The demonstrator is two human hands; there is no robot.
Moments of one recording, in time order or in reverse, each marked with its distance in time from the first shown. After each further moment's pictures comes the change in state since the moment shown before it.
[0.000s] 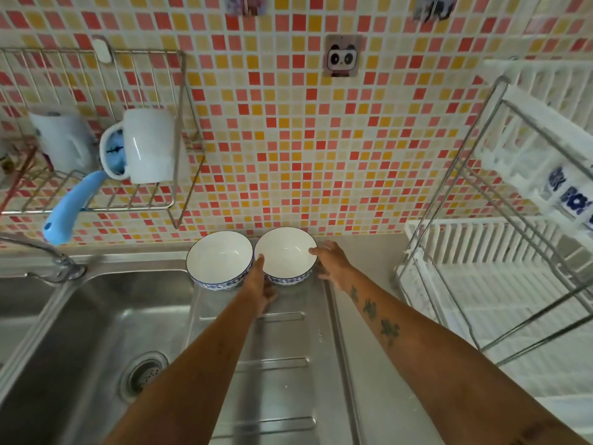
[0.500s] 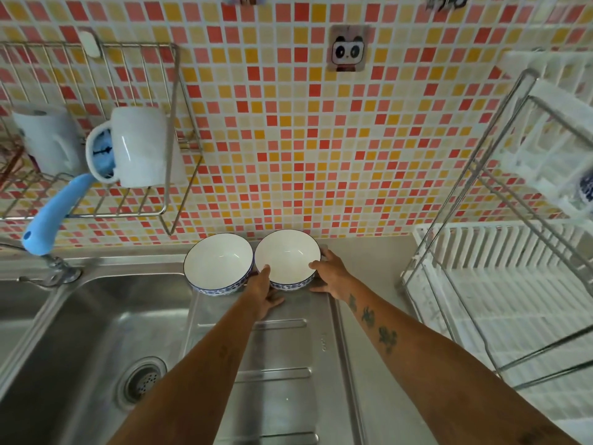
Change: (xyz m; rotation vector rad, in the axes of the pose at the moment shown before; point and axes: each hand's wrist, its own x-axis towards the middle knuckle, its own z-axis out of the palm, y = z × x) left_hand 0.022 0.000 0.006 0.053 0.066 0.005; right_hand 0.027 0.017 0.008 0.072 -0.071 0.080
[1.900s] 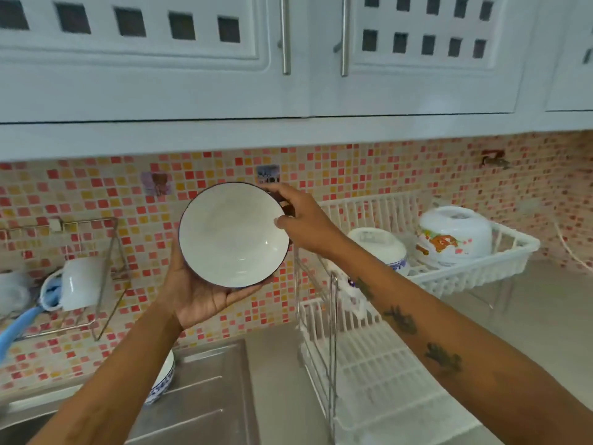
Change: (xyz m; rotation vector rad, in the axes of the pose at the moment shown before) left_hand -0.338 0.073 0.124 -0.038 -1.227 0.214; right_hand -0.390 -0.191 -0.175 -0.467 0.119 -1.219
